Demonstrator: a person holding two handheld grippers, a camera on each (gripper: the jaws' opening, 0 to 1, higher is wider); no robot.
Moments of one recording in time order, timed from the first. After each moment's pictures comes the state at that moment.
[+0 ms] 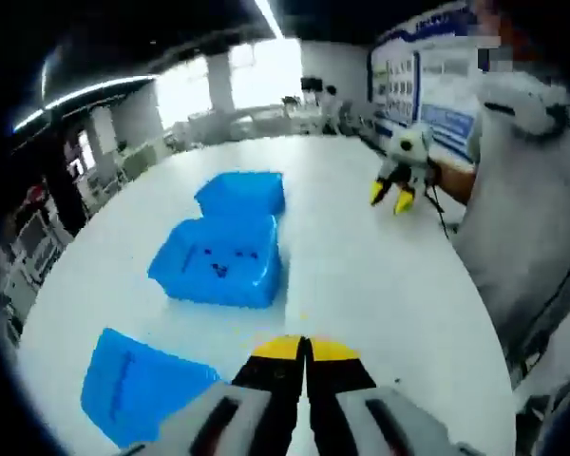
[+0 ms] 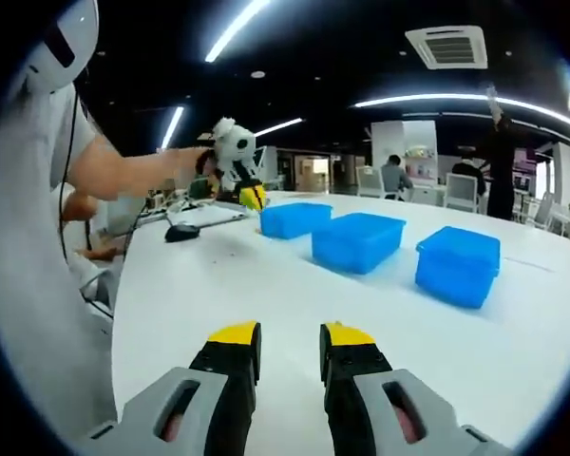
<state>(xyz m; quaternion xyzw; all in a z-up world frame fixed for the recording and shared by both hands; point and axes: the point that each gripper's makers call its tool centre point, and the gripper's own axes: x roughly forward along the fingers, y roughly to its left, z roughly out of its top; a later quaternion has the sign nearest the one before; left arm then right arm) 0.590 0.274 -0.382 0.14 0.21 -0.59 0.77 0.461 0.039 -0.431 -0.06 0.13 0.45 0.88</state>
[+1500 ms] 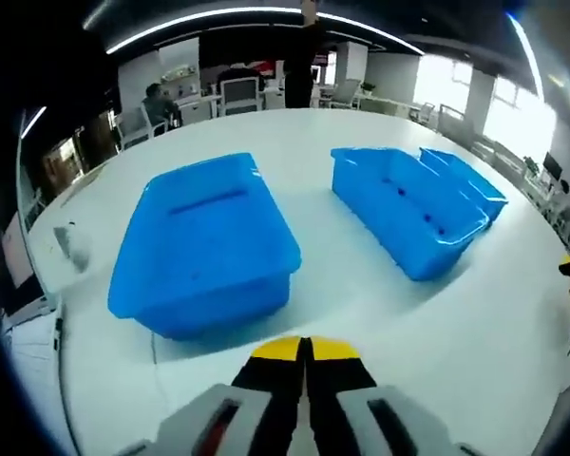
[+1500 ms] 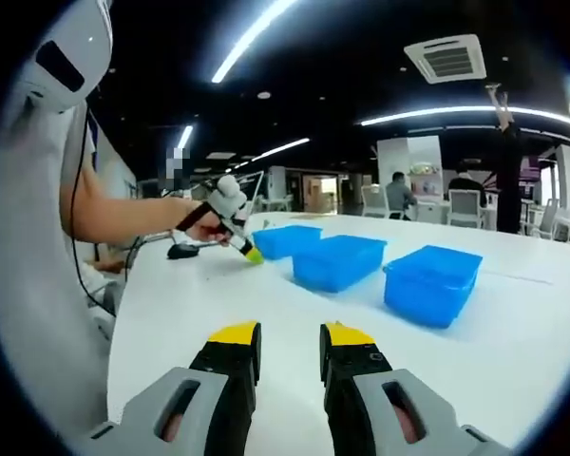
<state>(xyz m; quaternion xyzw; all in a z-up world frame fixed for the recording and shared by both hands) 0.601 0.295 -0.480 0.05 0.41 -0.16 0.90 0.486 -0.017 -0.414 -0.03 0.09 0.47 0.88</state>
